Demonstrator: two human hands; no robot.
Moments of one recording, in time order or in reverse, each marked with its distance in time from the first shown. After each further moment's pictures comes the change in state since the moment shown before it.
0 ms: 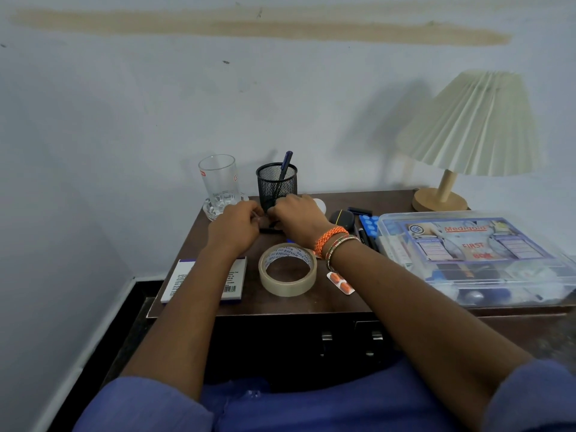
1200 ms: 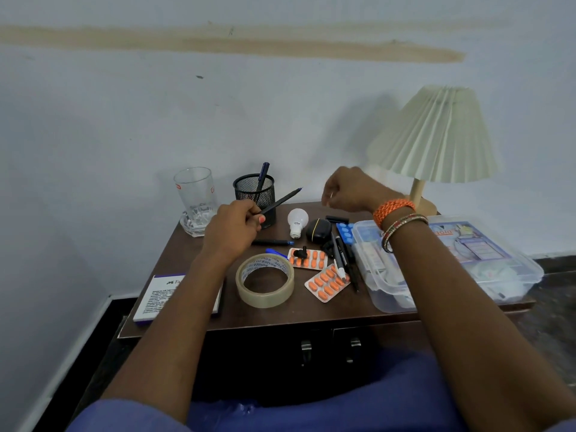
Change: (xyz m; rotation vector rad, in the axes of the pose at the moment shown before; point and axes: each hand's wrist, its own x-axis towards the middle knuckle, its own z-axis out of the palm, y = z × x) left_hand 0.005 0.034 0.006 -0.175 0.077 0.129; right_hand -0.045 0.099 -0.073 0.379 -0.161 0.572
